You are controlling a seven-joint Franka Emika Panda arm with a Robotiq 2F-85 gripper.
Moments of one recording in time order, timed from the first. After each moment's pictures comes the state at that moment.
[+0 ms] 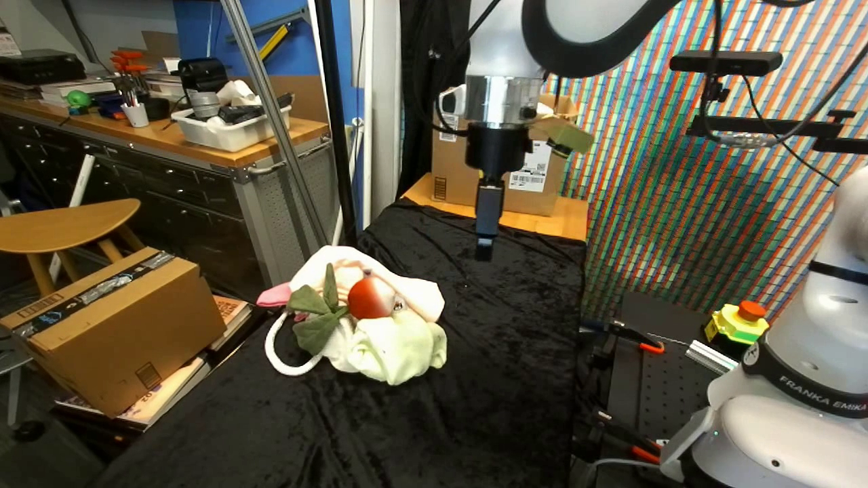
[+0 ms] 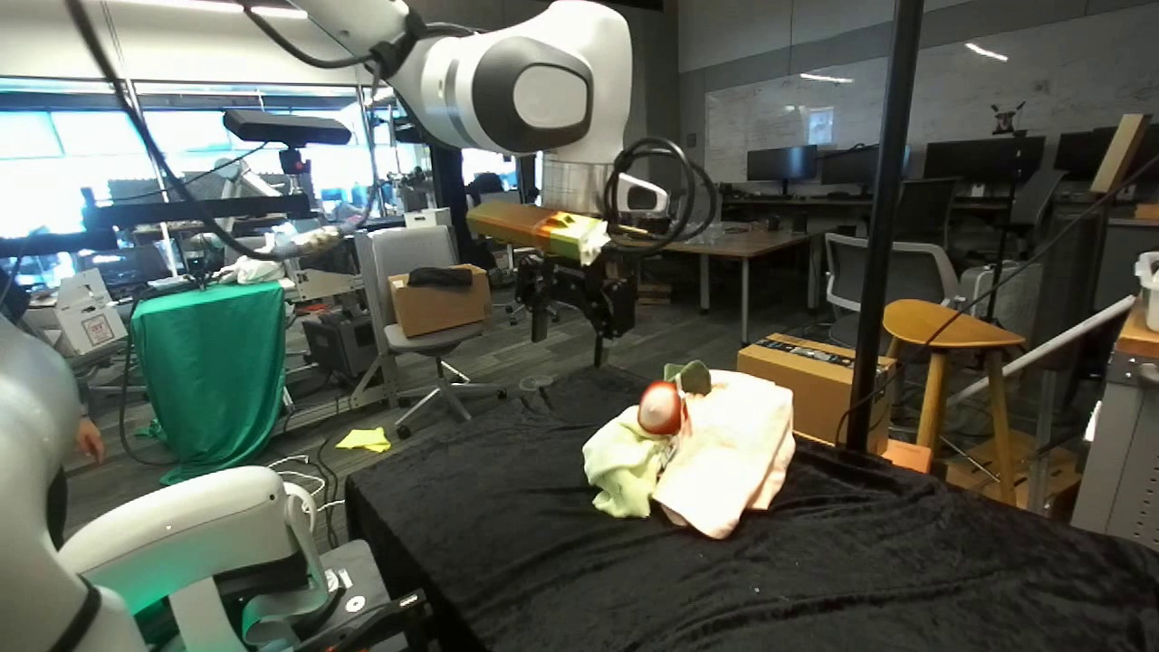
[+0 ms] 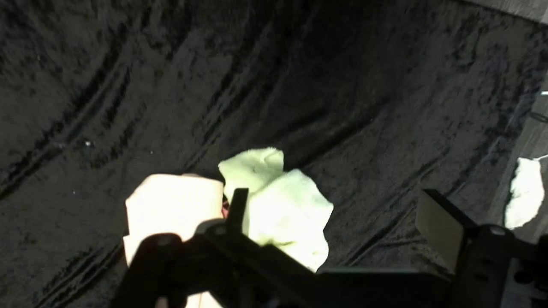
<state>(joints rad) 0.05 -0.22 0.17 -2.40 0.20 2.15 -0.27</state>
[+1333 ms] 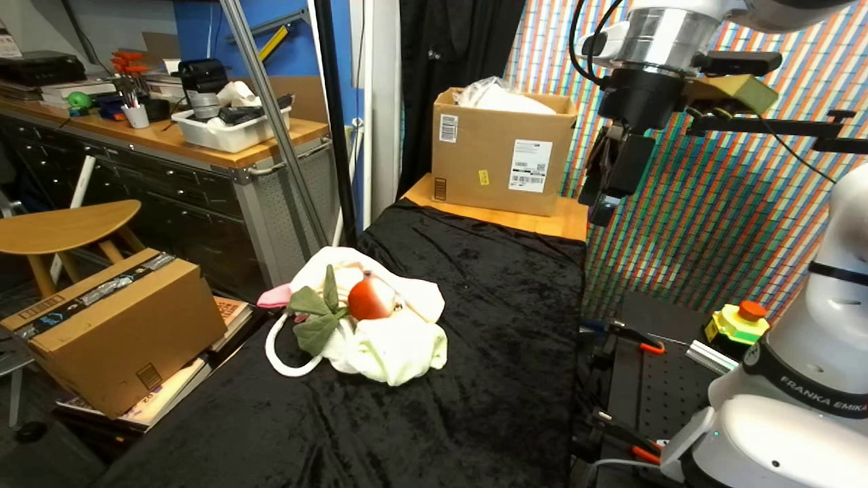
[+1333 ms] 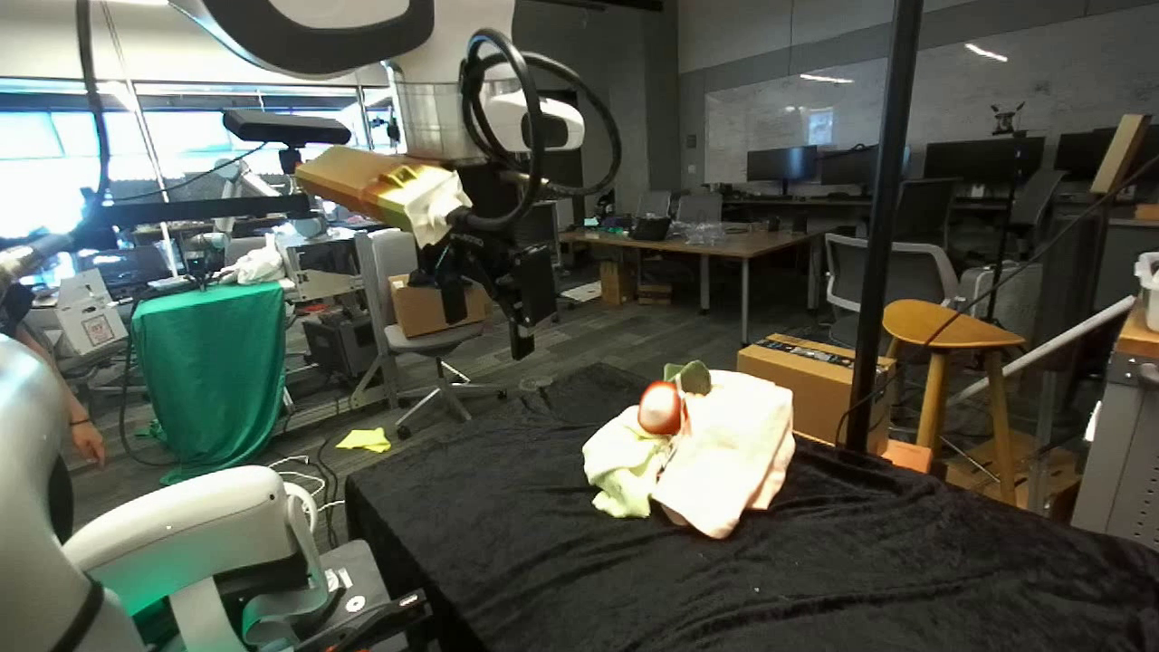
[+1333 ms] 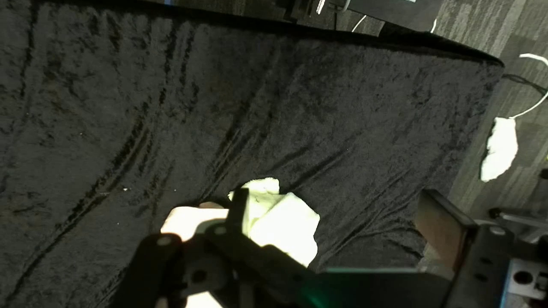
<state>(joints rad) 0.12 -0.83 -0.03 -2.75 0.20 2.03 -0.28</state>
